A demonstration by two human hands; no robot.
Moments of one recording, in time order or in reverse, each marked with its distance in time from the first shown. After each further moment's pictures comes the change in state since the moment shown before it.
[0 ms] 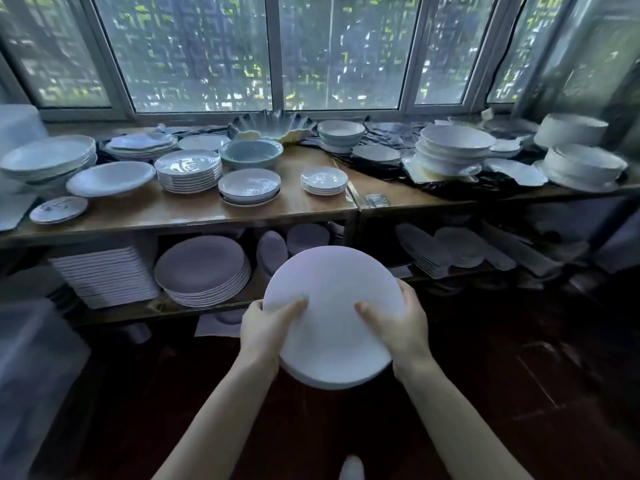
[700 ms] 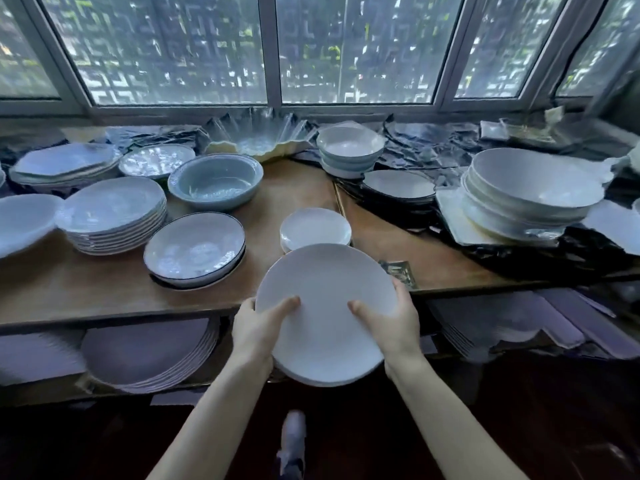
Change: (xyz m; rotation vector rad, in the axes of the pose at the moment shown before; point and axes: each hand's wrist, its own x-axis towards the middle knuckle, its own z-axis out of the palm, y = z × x) left_hand 0.411 0.100 0.225 0.022 0.133 -0.064; right_hand 0.478 0.011 0.114 -0.019 -0.073 0.053
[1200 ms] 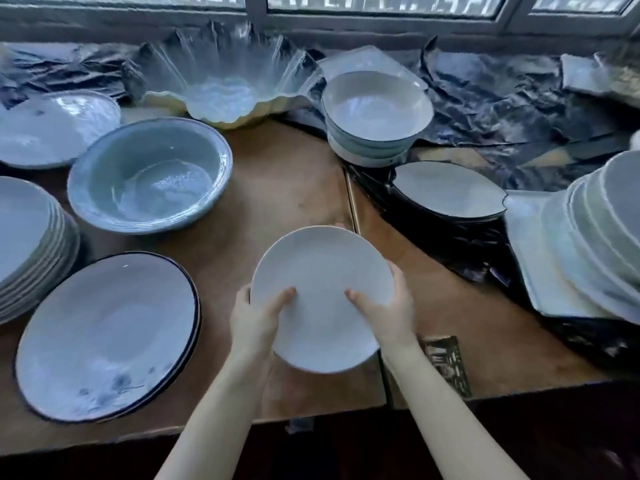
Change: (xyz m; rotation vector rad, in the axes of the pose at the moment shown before) left_hand 0.297 0.045 0.126 0.014 0.086 -0.132; right_hand 0.305 0.027 0.122 -0.173 -0.093 0.168
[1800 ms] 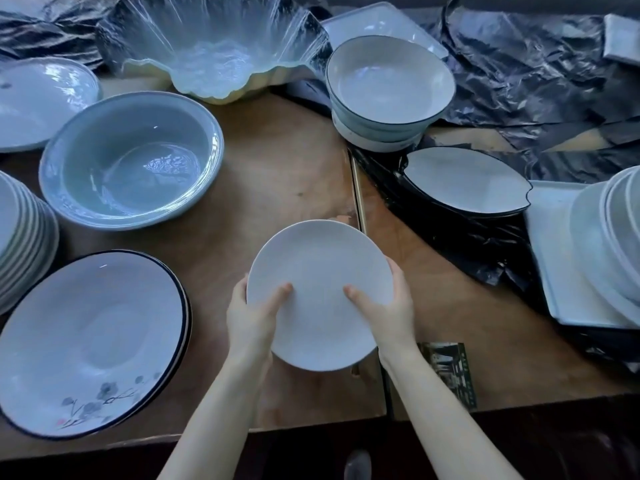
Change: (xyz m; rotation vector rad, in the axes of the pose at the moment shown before) left_hand 0.028 -0.008 0.016 0.003 0.048 -0.035; right_hand 0.028 0.008 0.014 0.027 -0.024 0.096
